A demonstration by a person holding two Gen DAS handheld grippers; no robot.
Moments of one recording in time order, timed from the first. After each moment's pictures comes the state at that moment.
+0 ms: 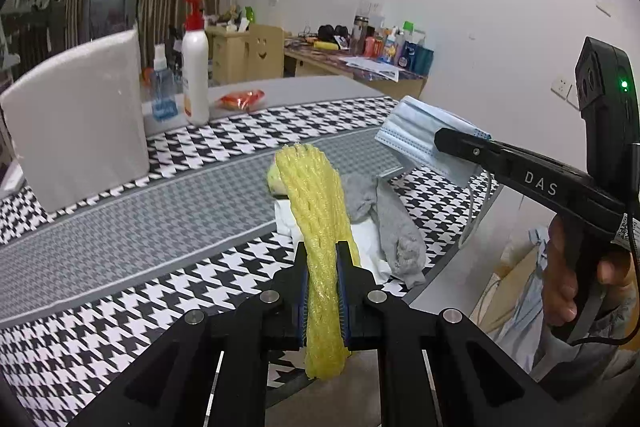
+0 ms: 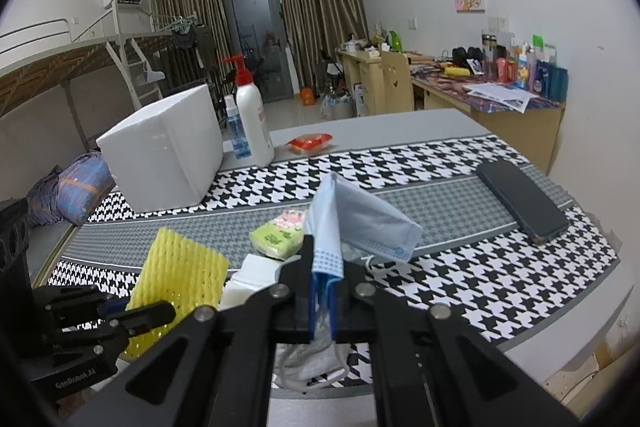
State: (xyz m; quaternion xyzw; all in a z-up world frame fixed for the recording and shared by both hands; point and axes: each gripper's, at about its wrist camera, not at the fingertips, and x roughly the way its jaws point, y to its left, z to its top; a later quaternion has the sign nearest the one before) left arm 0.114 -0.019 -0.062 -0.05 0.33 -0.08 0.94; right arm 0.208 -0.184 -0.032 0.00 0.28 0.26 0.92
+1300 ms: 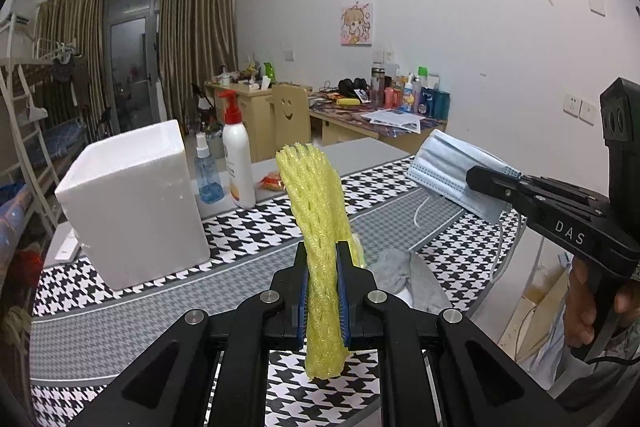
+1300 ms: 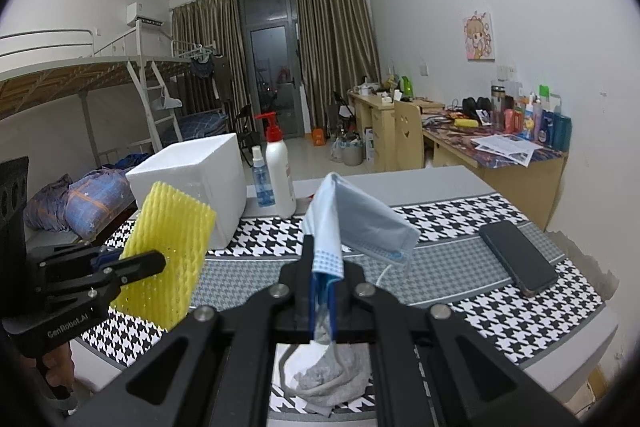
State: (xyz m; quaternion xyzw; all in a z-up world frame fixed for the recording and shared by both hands) left arm 0.104 0.004 -0.001 0.00 0.25 -0.03 0.97; right arm 0.186 -0.175 0.009 0.00 0.20 0.29 0.94
